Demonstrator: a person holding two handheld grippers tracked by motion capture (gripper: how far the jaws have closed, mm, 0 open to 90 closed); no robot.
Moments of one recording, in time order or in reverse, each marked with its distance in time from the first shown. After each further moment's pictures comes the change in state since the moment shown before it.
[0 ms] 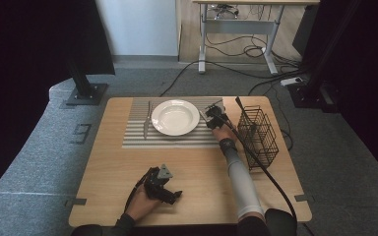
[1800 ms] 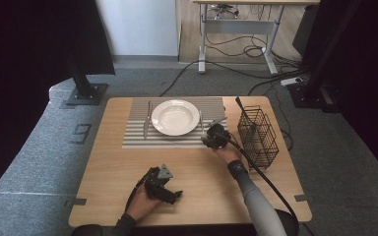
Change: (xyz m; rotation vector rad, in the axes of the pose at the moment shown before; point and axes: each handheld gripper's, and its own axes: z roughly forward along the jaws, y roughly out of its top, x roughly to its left) left arm -0.001 0.001 0.001 0.000 0.004 -0.004; right arm 0.049 -0.058 -0.058 -0.077 0.156 -0.085
